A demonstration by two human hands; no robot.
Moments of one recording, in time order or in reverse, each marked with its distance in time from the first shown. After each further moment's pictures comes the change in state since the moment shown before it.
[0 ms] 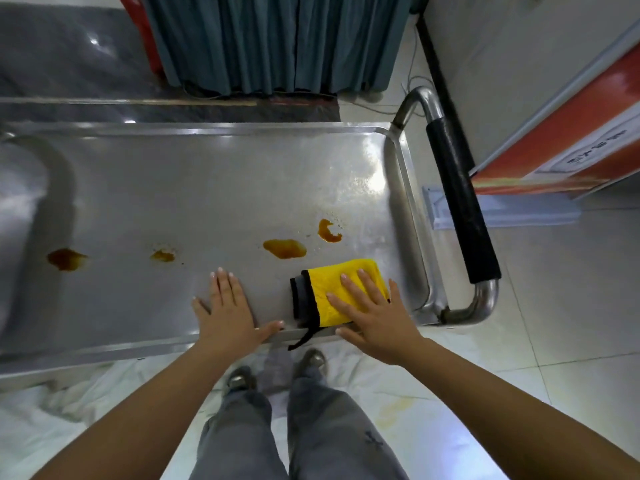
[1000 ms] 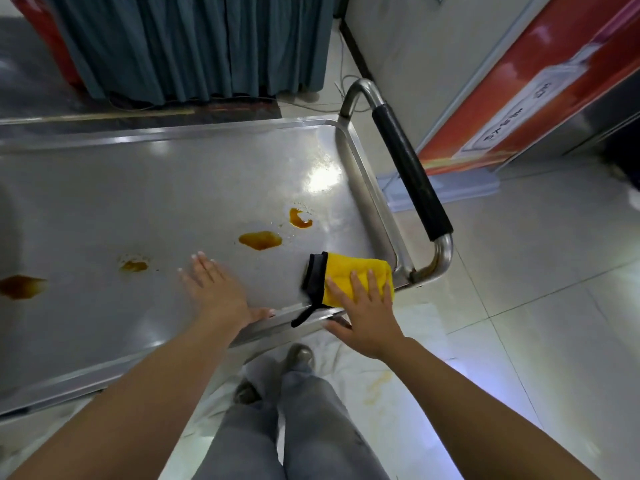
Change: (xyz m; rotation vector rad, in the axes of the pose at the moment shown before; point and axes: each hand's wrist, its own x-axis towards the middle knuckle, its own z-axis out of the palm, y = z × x) left_hand -0.010 0.016 -0.051 0.223 -0.033 0.007; right_hand -0.042 -0.052 0.015 0.181 0.092 0.436
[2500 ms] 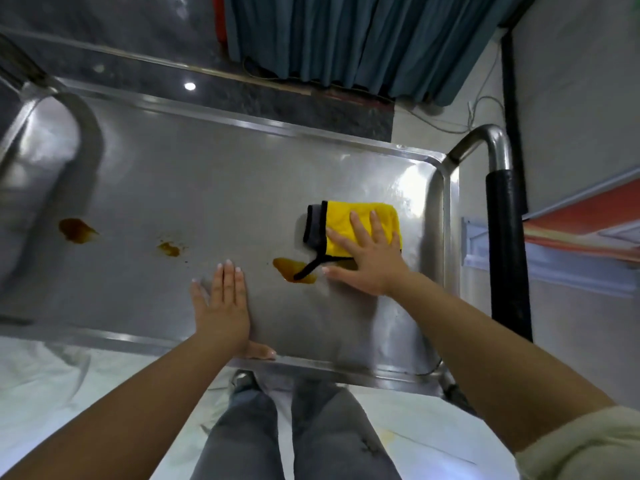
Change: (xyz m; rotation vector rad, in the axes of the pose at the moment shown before) left_hand 0.034 0.006 0.012 -0.138 -0.178 -0.114; right_hand 0.243 -0.004 -0.078 -0.095 -0.164 -0.469
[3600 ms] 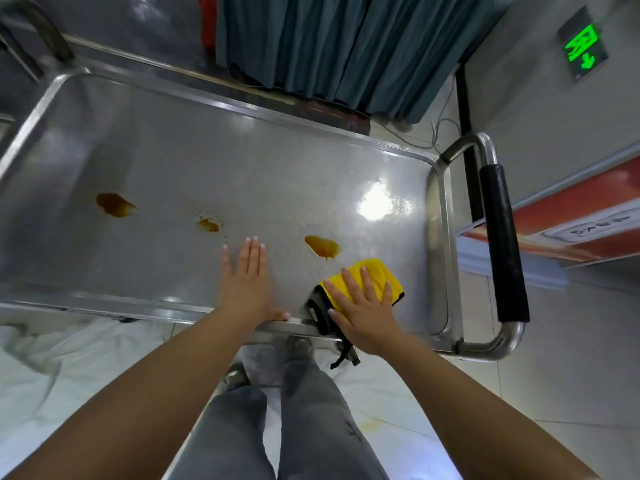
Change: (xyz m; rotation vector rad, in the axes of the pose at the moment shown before) left_hand -0.009 -0.048 0.022 0.053 0.311 0.152; right_hand -0.106 -0.114 0.079 -0.120 -0.005 0.108
